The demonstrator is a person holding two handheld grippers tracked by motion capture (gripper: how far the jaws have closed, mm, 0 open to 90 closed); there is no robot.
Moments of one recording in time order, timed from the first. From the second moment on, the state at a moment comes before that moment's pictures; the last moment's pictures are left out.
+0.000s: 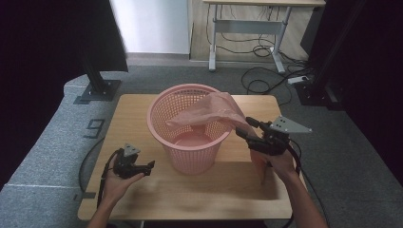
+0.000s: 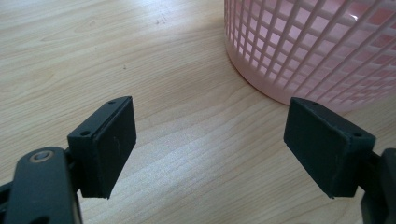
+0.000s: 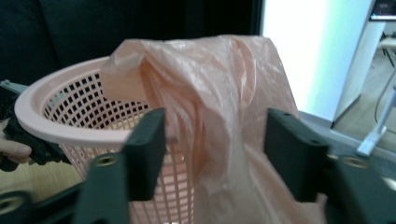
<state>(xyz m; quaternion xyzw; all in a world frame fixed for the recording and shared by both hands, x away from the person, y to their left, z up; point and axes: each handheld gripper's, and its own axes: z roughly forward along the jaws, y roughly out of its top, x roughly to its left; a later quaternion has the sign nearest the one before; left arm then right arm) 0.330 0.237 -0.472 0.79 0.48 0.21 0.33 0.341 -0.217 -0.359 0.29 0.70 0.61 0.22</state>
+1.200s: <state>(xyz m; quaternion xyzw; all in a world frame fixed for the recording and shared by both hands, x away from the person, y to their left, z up) 0.327 0.246 -0.443 0.76 0.48 0.20 0.39 0.314 -0.280 -0.444 0.44 0.71 0.49 0.24</state>
